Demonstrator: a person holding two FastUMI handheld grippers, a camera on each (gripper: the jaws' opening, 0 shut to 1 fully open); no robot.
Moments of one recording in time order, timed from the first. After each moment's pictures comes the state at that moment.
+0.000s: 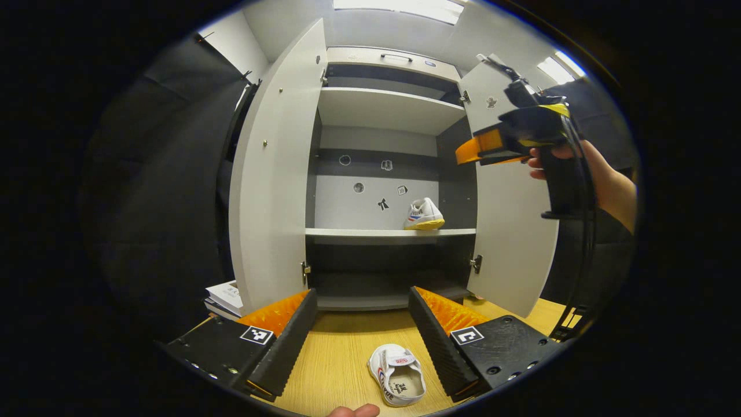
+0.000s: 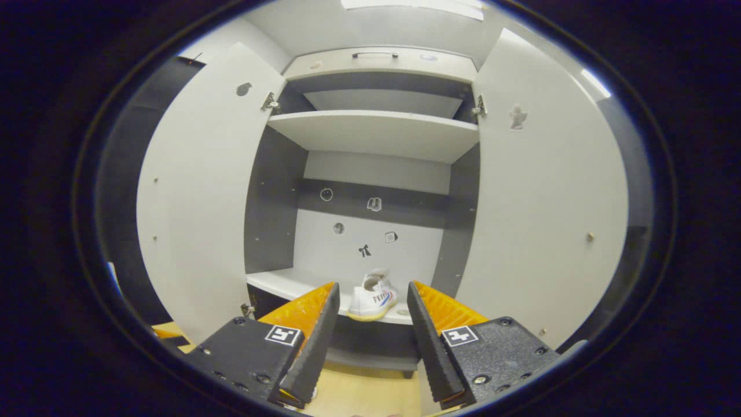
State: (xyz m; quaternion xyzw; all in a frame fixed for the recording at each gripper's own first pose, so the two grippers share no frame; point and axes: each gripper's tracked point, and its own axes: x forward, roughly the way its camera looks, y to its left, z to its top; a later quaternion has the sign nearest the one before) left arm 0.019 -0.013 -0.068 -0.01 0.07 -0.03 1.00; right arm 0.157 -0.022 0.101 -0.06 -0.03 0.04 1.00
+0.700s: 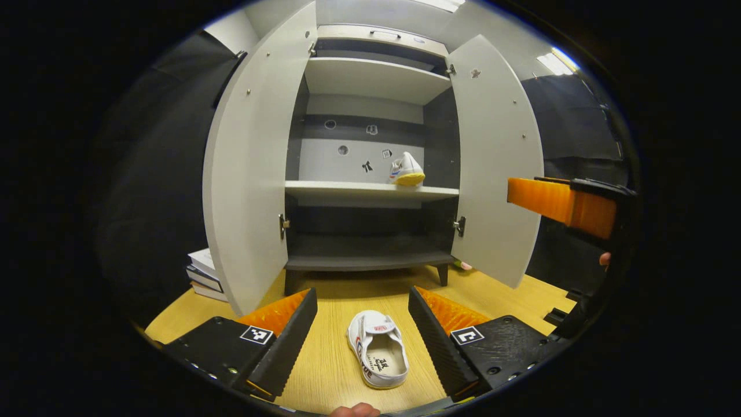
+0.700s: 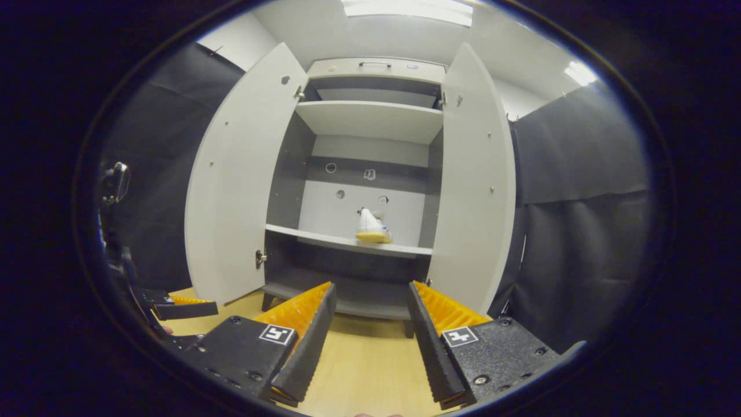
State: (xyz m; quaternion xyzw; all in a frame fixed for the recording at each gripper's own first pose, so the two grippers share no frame) left arm -0.007 -0.046 -0.152 -0.01 0.16 -0.06 0.99; right arm 0.038 -0.014 -0.064 -0.03 0.00 0.01 1.00
